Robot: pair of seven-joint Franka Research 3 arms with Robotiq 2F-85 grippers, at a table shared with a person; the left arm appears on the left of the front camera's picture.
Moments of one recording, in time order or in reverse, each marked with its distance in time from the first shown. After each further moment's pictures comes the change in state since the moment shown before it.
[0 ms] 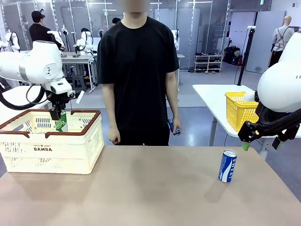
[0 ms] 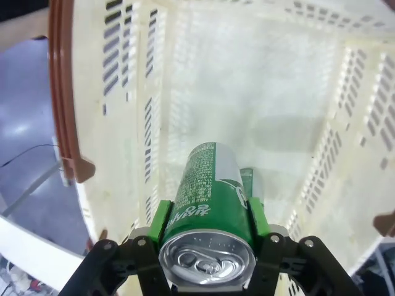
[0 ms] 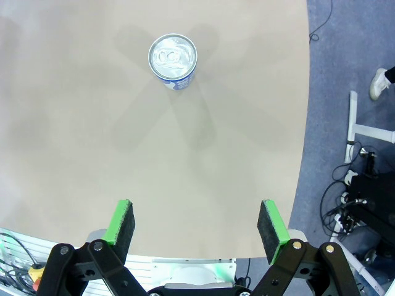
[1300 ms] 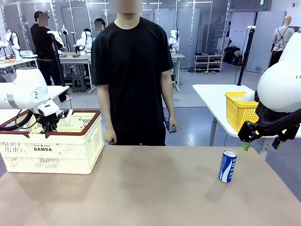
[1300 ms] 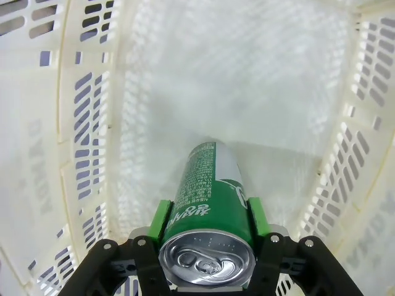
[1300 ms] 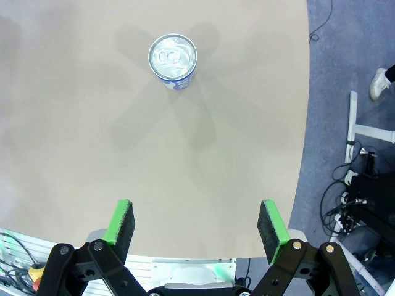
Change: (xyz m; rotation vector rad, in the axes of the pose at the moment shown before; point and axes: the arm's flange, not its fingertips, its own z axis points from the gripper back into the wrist) left arm -0.050 -0.029 -0.092 -0.041 -0.101 0.062; right arm 0.000 0.000 0.000 0.000 0.000 0.000
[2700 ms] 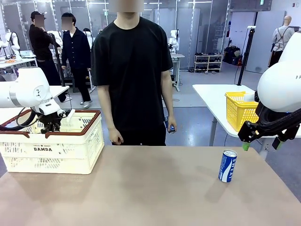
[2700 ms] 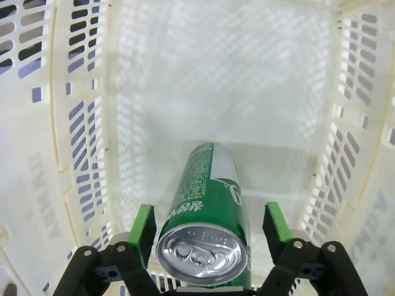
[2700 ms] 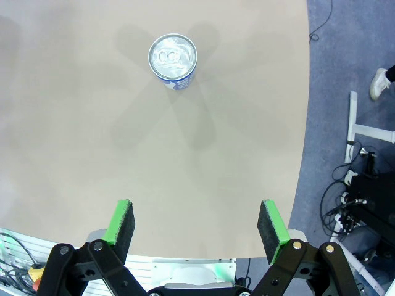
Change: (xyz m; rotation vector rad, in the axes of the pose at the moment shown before) left arm 0.008 0.004 0.005 -0.030 -0.027 -0.090; right arm 0.000 0.000 0.000 0.000 0.000 0.000
